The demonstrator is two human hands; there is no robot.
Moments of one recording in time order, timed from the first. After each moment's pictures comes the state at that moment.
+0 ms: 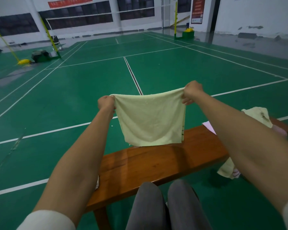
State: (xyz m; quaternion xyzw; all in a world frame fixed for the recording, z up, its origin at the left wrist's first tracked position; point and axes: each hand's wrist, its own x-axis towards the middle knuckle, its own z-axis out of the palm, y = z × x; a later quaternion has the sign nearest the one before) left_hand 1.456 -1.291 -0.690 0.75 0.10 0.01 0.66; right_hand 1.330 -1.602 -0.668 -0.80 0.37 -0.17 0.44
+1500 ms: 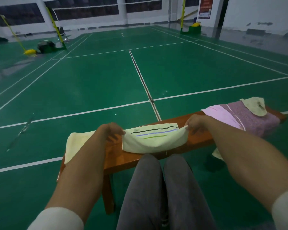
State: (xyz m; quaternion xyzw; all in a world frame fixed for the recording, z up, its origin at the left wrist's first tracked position) left_hand 1.339 -1.196 -0.808 0.90 -0.03 -0.32 0.28; right_hand 1.200 -1.577 -0.808 -0.89 0.26 0.19 0.33
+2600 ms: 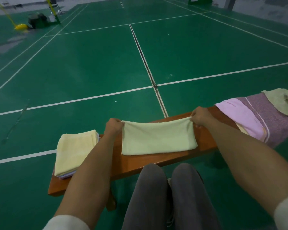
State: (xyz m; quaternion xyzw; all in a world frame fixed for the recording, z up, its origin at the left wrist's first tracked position) left_hand 1.440 -1.233 -0.902 0.93 0.03 -0.10 0.36; right_hand 1.306 -1.603 -0.865 -0.92 0.31 0.06 0.23
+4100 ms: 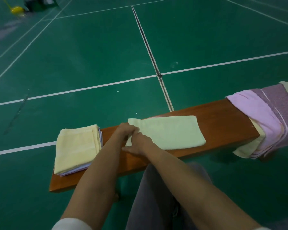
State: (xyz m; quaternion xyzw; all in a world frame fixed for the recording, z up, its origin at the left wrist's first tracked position) left_hand 1.433 -1.255 -0.936 0.88 0.10 -0.32 0.34; right_hand 1.334 -1.329 -0.936 -0.95 0.05 0.17 0.25
